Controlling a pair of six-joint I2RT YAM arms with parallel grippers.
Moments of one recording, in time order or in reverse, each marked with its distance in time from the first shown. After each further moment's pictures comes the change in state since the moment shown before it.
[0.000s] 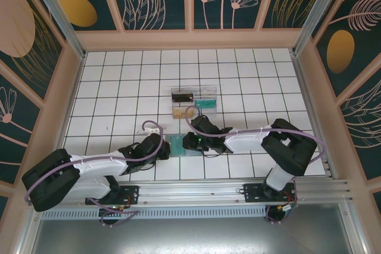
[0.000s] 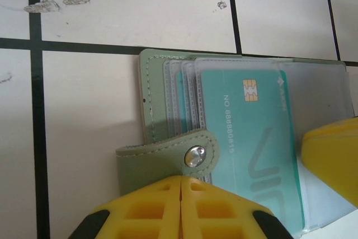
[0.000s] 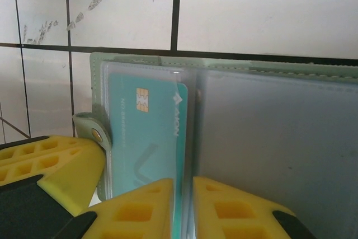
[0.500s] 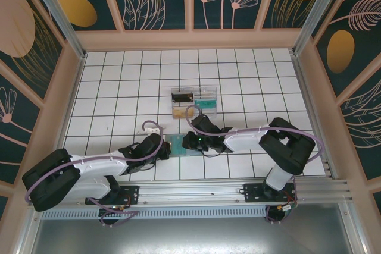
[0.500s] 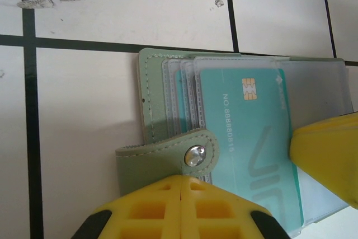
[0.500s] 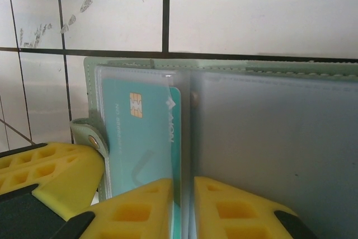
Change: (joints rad) left arm 0.000 0.002 -0.003 0.010 0.008 -0.008; right arm -0.013 0.017 -0.002 0.013 -0.022 0.023
